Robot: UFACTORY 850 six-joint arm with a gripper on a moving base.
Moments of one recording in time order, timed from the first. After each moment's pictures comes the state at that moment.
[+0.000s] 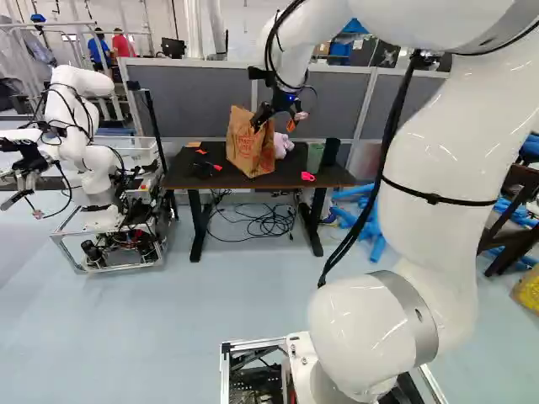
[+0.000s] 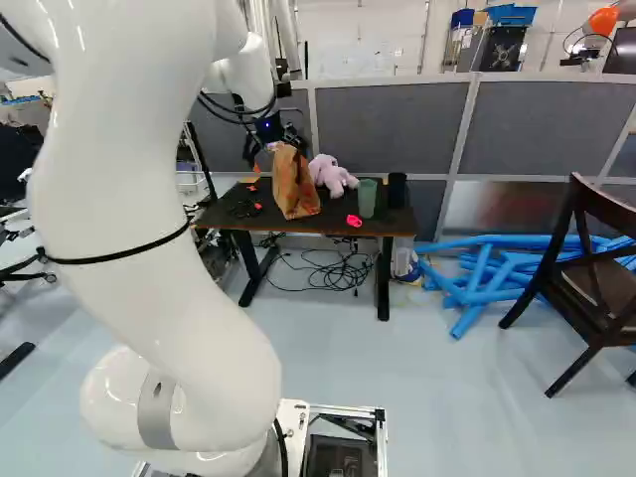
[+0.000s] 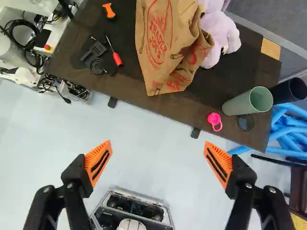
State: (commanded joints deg) arm 5.0 -9.0 -69.9 2.4 -29.8 -13.8
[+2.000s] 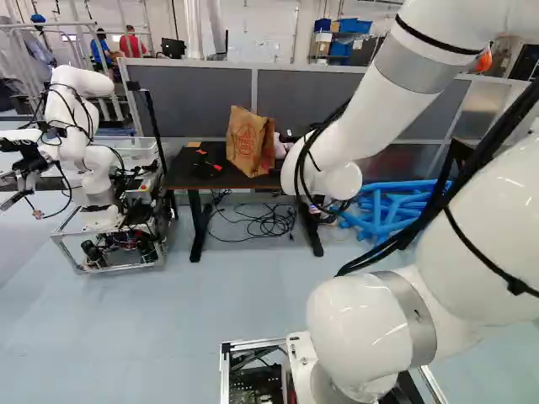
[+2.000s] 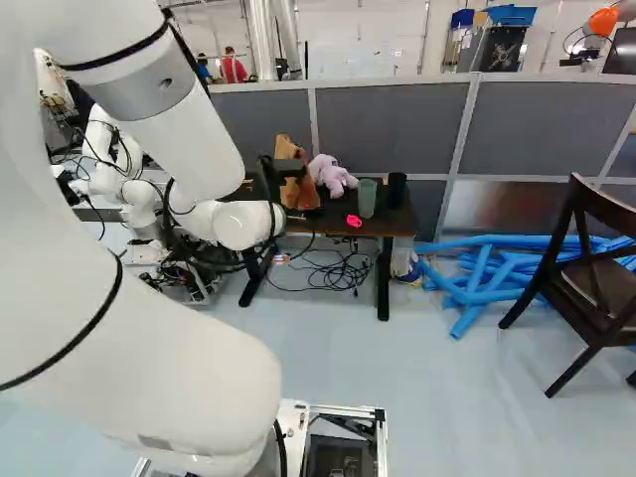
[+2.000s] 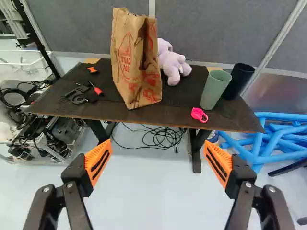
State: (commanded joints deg) arm 0.8 12.0 -15.3 0.4 37.3 -2.2
